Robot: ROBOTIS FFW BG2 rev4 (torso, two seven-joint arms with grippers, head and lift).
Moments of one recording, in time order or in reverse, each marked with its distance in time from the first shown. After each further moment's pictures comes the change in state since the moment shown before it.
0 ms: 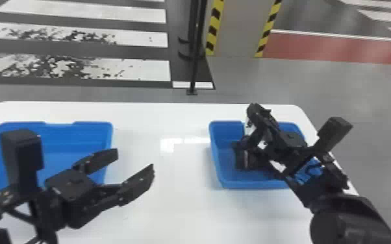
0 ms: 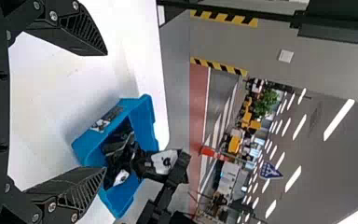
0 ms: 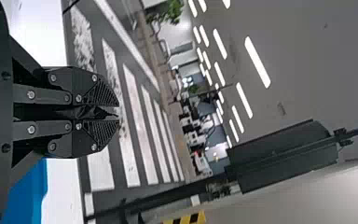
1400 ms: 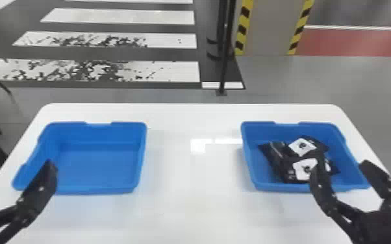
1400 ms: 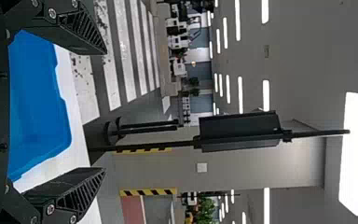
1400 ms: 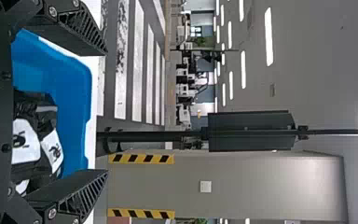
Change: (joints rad) left arm 0.481 -0.147 0.390 -0.112 -0.065 -0.779 0.099; right arm 0.597 0.160 -0.071 -0.418 0.291 -0.333 -0.078
